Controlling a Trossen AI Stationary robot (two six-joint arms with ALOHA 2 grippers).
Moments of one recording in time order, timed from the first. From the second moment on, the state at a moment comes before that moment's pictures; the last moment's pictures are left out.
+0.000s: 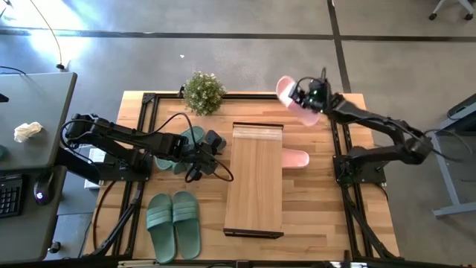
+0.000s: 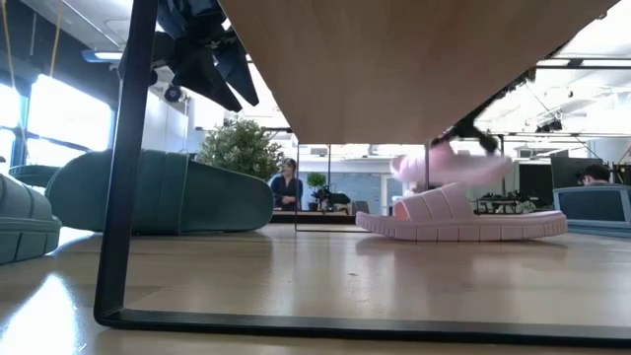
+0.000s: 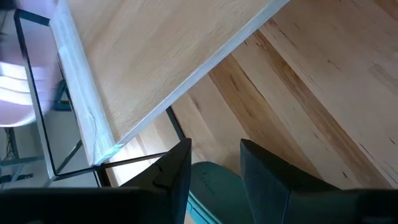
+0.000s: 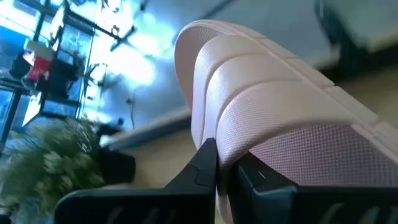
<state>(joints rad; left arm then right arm) -0.03 1.36 0.98 -0.54 -0.33 0.71 -0.80 1.18 0.74 -0.12 0.11 1.00</state>
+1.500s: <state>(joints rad) -0.03 1.36 0.98 -0.52 -0.31 0.70 -0.15 0.99 1.12 -1.47 -0.30 1.12</state>
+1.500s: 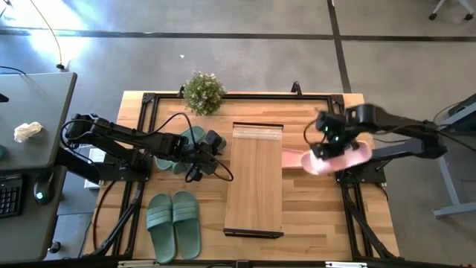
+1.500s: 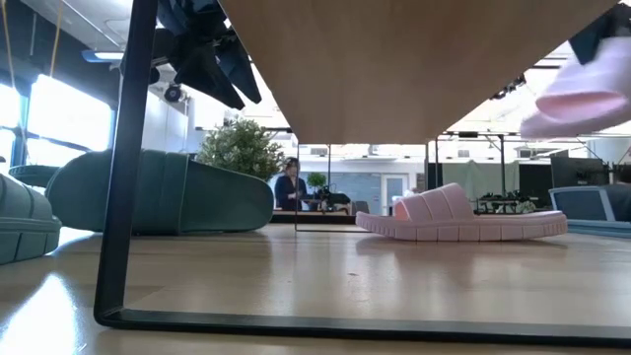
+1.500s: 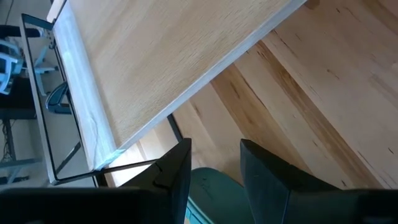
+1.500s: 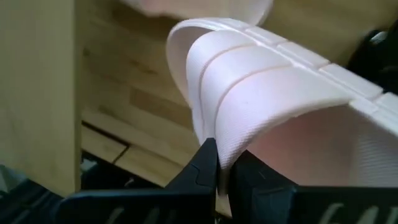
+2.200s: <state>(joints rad) -0.03 1.36 0.98 -0.52 -0.31 0.70 0.24 0.94 0.40 -0.22 -0.07 1.75</state>
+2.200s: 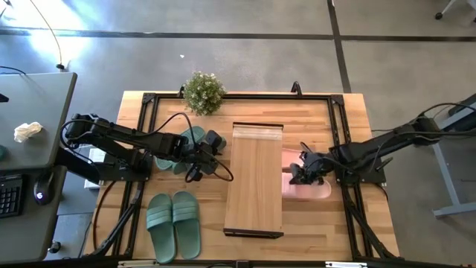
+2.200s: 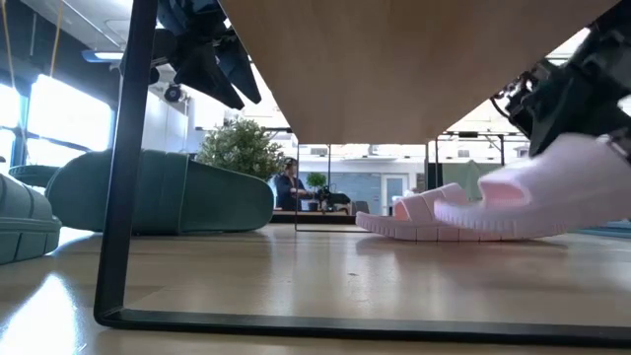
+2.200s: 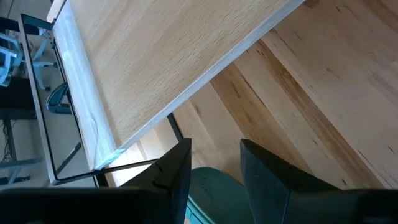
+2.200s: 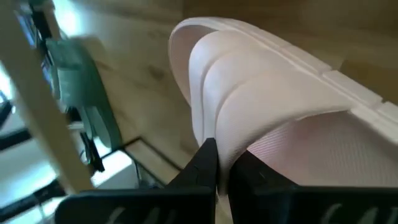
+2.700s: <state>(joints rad) -0.03 1.36 0.98 -0.52 -0.32 0.70 0.23 1.10 0.30 0.11 -0.04 1.71</state>
